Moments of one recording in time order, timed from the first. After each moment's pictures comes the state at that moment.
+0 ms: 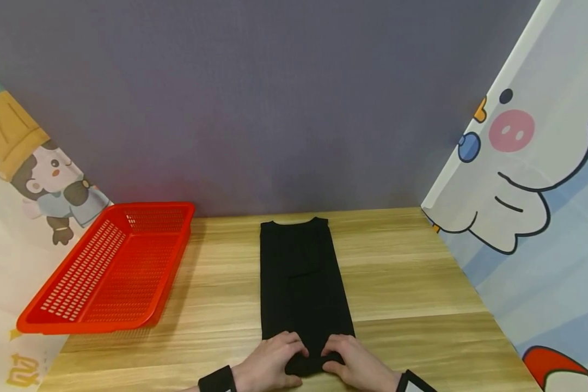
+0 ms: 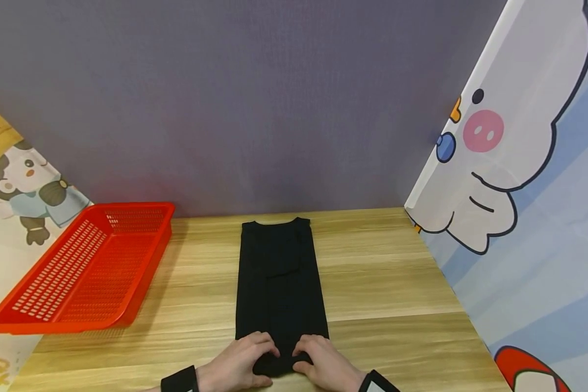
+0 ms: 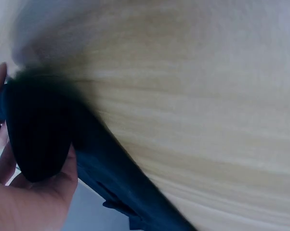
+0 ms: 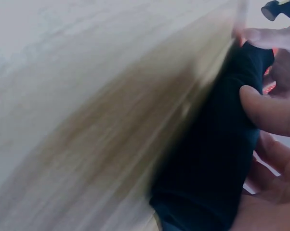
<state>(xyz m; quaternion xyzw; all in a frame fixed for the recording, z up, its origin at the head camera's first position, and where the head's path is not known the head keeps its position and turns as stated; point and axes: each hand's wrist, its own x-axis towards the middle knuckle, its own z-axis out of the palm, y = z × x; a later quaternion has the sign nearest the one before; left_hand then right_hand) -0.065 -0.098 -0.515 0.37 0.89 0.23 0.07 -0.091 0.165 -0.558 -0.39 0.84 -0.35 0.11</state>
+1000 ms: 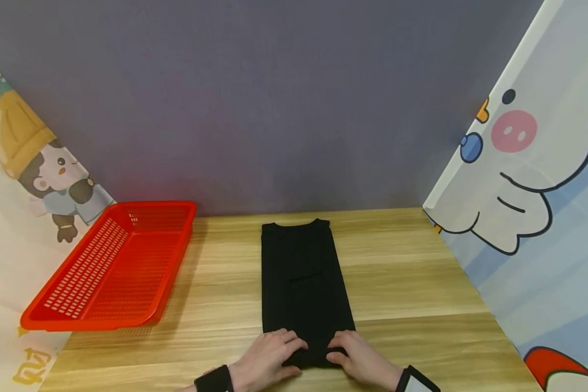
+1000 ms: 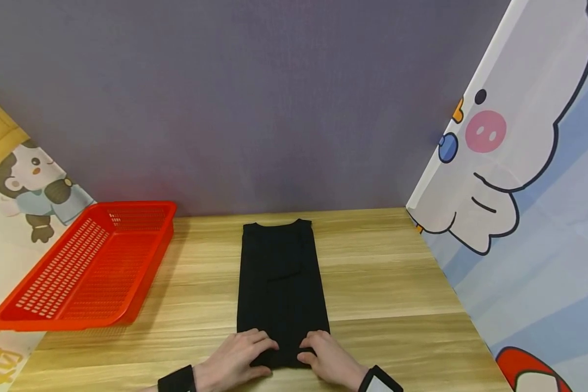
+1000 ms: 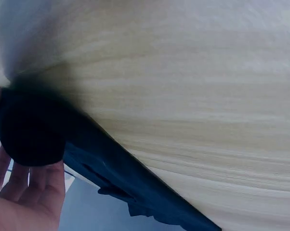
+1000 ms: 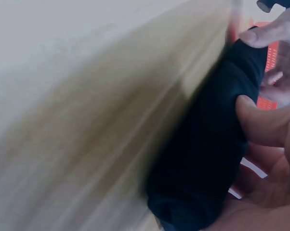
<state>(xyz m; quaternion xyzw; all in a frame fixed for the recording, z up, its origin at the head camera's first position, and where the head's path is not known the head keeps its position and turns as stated) -0.065 -0.105 -0.514 0.41 0.90 0.16 -0.02 -0.085 0.160 -0.515 -0.32 0.88 -0.30 0.15</state>
